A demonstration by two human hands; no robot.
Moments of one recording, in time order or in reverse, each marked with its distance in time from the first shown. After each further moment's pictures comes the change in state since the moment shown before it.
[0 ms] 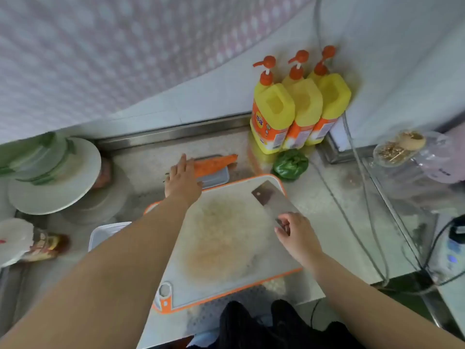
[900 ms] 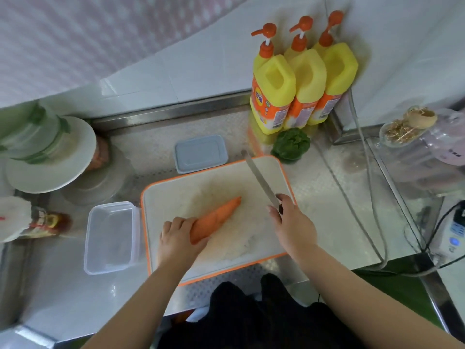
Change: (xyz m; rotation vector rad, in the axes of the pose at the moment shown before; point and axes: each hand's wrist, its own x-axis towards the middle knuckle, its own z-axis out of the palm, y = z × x) left_hand -0.169 -0.029 0.064 -0.110 -0.035 -0.032; right_hand -0.026 -0.037 -0.011 -0.112 0.003 0.078
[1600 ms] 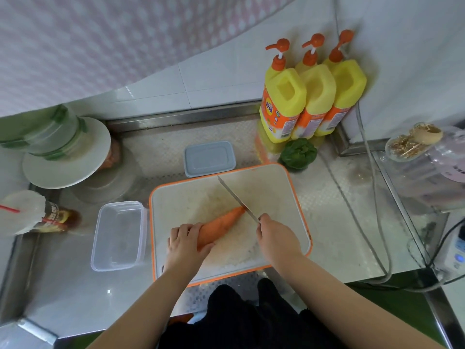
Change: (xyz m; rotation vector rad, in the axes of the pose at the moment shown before) left_hand -0.008 -0.004 0.011 -0.080 0.001 0.004; right_hand -0.013 -0.040 0.011 -0.169 -0.246 -0.147
